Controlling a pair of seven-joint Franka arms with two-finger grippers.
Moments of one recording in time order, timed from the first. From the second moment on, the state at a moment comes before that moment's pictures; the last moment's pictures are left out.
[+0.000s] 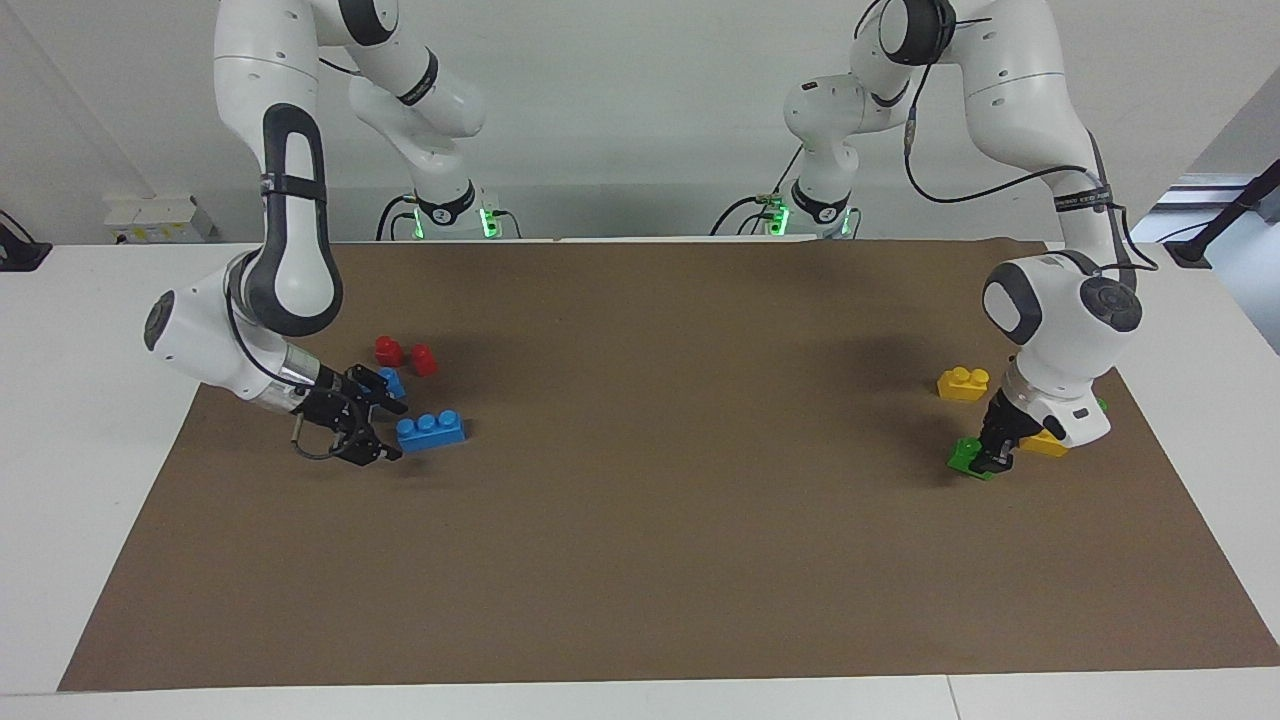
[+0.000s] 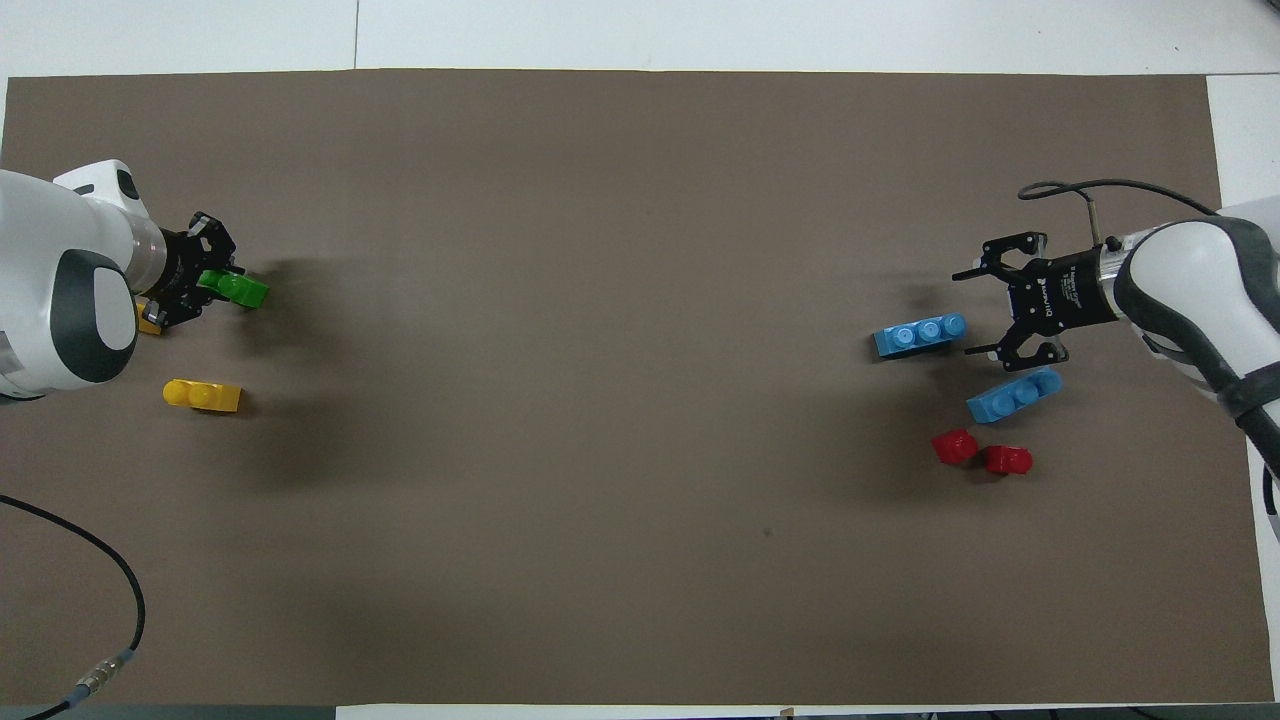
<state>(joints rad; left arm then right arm) 0.10 0.40 -0.02 -1.85 -0.01 2.35 -0.91 -0.24 0.31 0.09 -1.92 0.56 2.03 0.97</state>
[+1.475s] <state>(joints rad) 0.10 0.26 -0.03 -1.74 -0.01 2.06 -0.50 -0.16 -0.03 0.12 -1.62 0.01 1.55 0.09</state>
